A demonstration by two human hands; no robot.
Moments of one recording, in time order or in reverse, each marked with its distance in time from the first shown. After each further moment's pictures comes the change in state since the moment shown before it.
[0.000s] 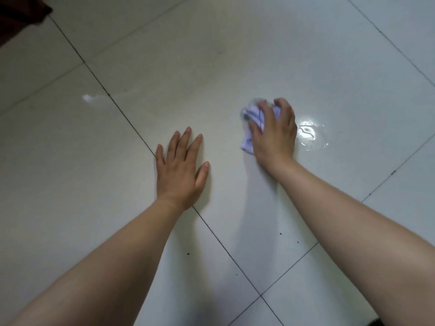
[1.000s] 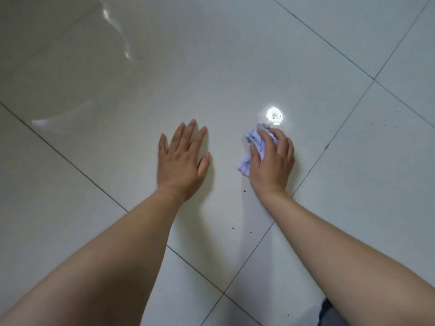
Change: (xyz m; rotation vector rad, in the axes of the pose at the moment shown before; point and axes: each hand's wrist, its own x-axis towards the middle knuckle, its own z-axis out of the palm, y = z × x) left_hand 0.040 0.103 0.024 0.008 -0.049 0.264; right_hand -0.069 0.093 -0.051 -0.036 0.210 0.261
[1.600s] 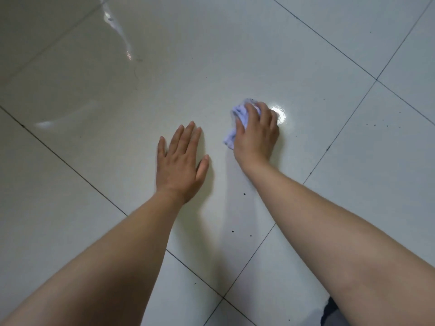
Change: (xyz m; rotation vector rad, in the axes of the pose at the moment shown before) left_hand 0.000 0.002 -0.001 0.018 0.009 -0.016; right_hand 0.053 -0.037 0.024 -0.050 -0.029 0.007
